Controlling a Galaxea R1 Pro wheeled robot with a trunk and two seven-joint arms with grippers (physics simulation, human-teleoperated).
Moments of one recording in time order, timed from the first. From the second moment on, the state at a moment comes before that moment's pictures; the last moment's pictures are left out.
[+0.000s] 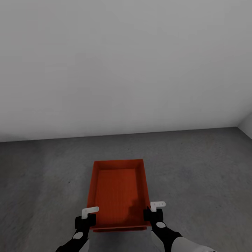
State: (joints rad) left arm -0.52 -0.09 -0.02 -0.20 0.03 -0.34 0.23; right arm -0.63 0.16 0.33 -0.09 -0.23 -0.27 -0.20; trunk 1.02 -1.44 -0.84
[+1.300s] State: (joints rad) left arm -0.52 -0.09 -0.02 -0.20 0.03 -0.34 0.23; right arm -0.63 0.16 0.32 -0.09 -0.22 -0.27 -0.20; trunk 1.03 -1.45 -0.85
